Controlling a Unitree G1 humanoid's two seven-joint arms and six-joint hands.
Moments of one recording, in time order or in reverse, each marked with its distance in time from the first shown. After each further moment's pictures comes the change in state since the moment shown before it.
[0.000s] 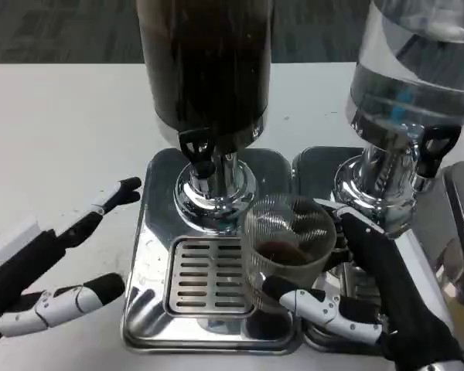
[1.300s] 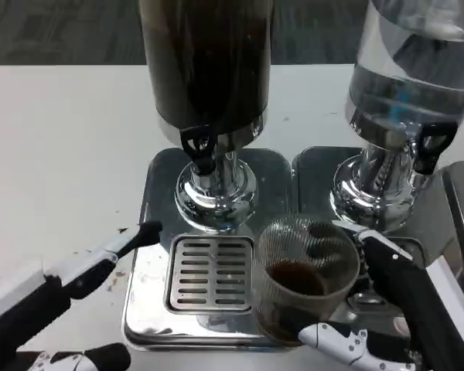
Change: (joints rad) left arm 0.246 0.035 0.069 -0.253 -0.059 -0.021 -0.054; right arm 0.234 -0.032 -0.014 -0.249 0.046 0.034 0.079
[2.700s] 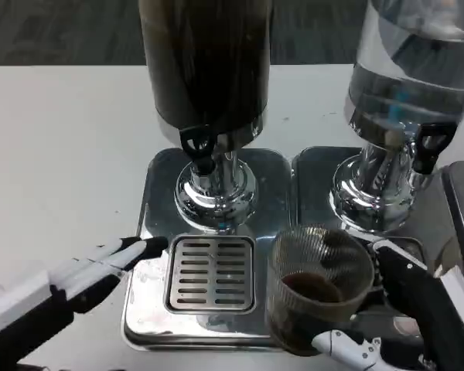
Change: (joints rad) left arm 0.006 0.004 0.043 -0.003 0.088 -0.054 0.001; right arm 0.047 -0.002 -0.031 -0.035 0.012 0.023 0.018
